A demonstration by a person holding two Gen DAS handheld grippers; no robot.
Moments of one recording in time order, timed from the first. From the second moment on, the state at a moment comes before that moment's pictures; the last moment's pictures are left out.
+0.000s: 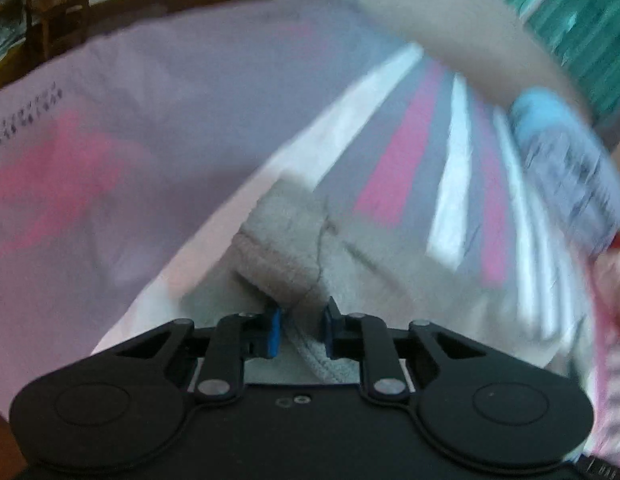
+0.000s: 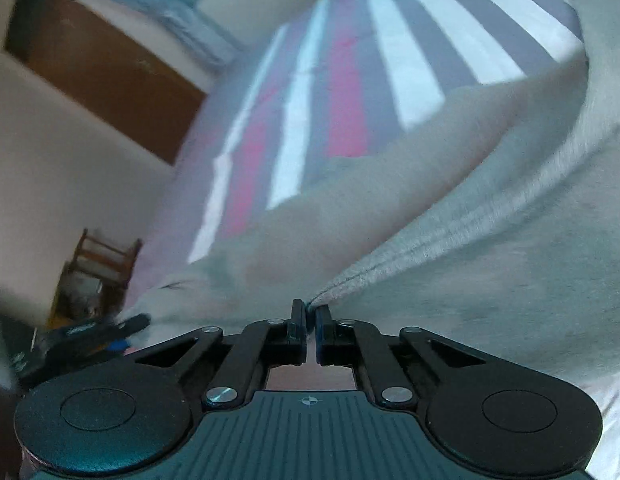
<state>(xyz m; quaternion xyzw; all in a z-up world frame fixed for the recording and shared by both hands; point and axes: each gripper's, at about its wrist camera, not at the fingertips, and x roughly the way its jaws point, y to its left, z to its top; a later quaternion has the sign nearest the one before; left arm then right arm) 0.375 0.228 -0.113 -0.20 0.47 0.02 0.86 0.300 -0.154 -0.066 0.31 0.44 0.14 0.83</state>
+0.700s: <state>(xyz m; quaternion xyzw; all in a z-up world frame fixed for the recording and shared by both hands) 0.331 0.210 -0.089 -0.21 0.47 0.00 0.86 0.286 -0.152 -0.120 0.29 0.51 0.12 0.80</state>
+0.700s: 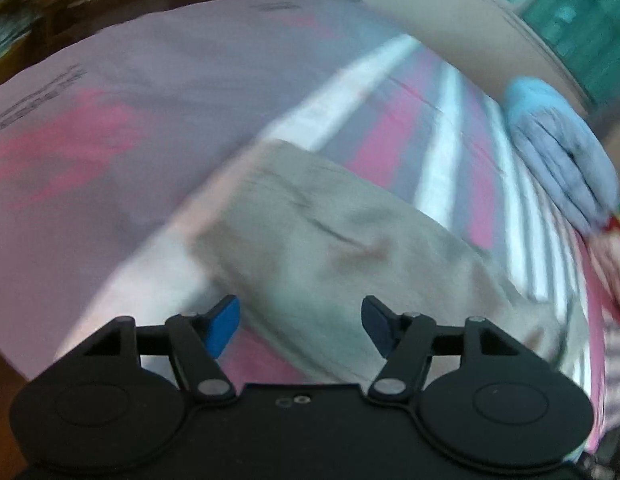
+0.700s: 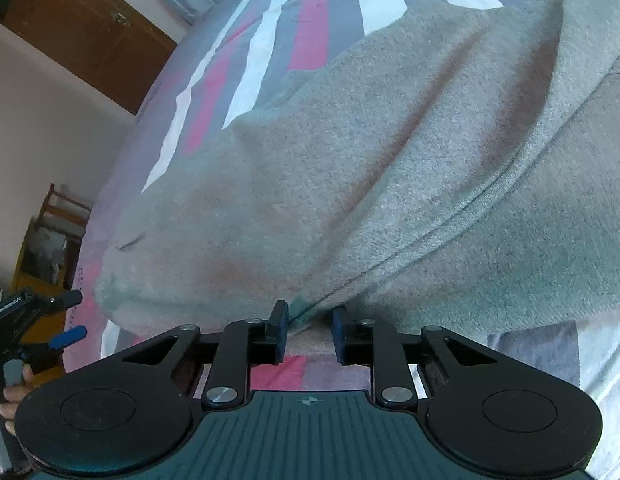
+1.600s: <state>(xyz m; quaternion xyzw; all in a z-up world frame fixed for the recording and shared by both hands) 0.358 0.258 -0.111 -0.32 0.43 0.08 0.84 0.296 -0.130 -0.103 0.28 0.48 0.12 0.82</state>
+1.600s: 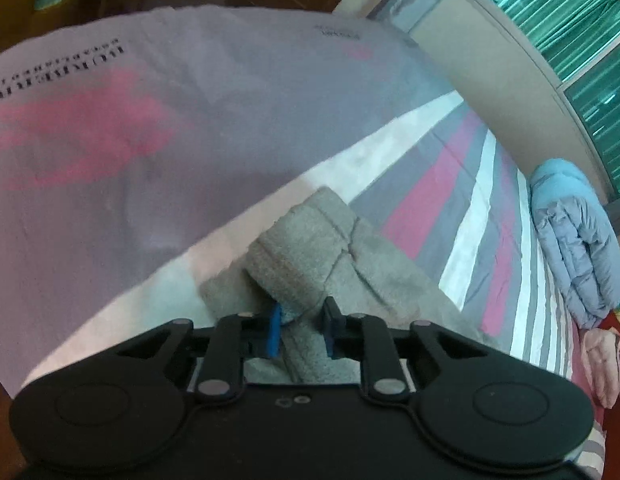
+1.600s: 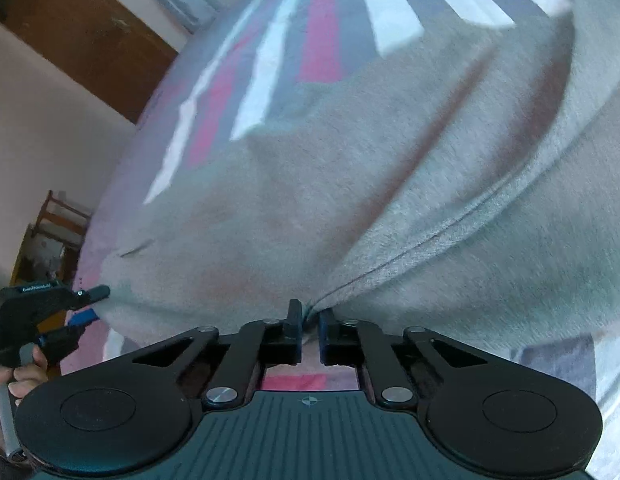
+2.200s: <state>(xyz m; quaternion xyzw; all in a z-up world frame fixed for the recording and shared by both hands) 0.325 0.097 -0.098 -0.16 0.49 -0.06 0.86 0.296 -0.201 -0.112 0.30 0.49 0.06 0.81</state>
